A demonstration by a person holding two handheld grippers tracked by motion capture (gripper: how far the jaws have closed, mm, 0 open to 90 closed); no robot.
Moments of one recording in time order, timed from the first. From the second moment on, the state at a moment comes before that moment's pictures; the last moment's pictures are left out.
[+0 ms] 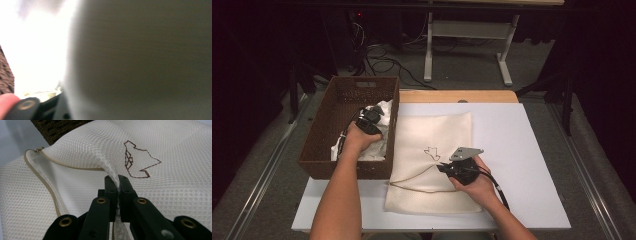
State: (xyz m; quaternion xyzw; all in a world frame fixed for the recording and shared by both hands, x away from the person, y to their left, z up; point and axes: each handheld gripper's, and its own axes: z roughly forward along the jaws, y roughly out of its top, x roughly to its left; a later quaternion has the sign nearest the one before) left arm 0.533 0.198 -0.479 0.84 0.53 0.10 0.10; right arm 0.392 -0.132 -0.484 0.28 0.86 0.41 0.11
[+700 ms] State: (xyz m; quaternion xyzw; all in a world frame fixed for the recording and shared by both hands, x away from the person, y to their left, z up) left arm 0.505 0.241 -0.413 0.73 0.58 0.11 0.34; right arm 0.392 -0.133 -0.480 0.29 0.85 0.42 0.11
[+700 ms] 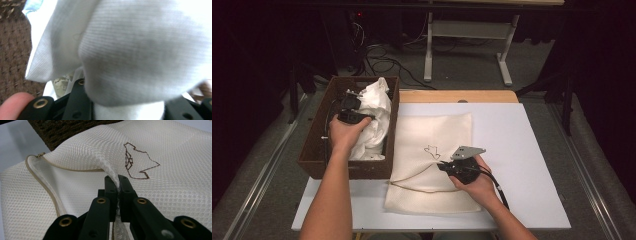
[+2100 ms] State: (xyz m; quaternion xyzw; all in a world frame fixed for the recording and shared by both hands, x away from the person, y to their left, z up) left arm 0.431 0.122 -0.368 0.78 0.47 0.04 0.41; right arm 0.395 -0.135 -0.480 0.31 0.84 0.43 0.12
